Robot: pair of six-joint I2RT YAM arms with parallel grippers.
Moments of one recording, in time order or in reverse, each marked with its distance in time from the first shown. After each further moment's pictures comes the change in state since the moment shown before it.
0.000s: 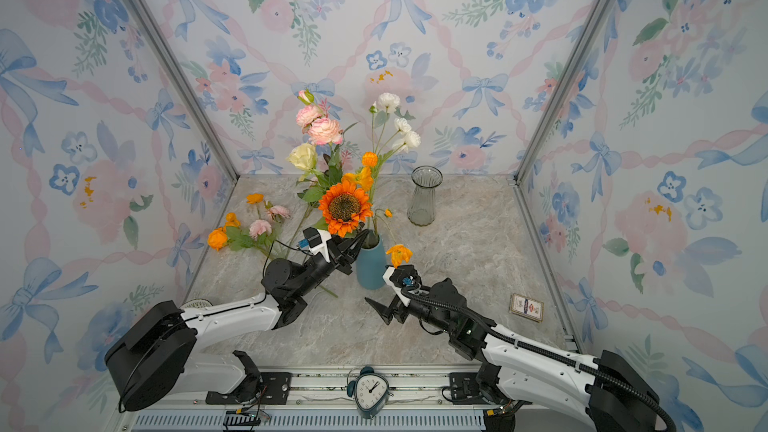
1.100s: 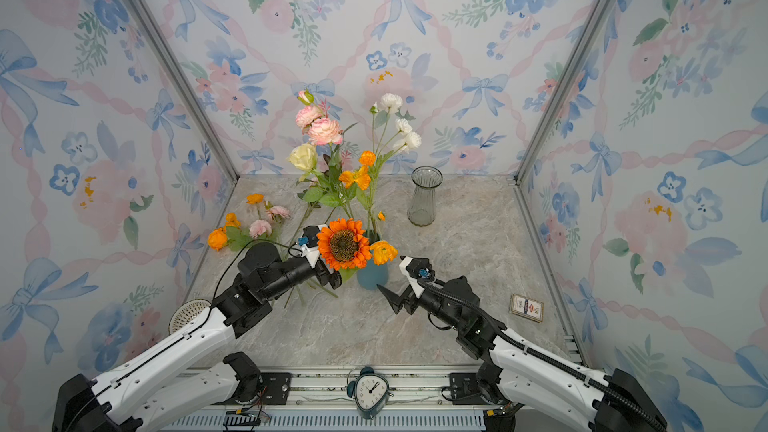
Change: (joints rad) left arm 0.090 -0.397 0.176 -1.107 0.091 0.256; right arm -0.124 -0.089 -0.033 0.000 0.000 0.031
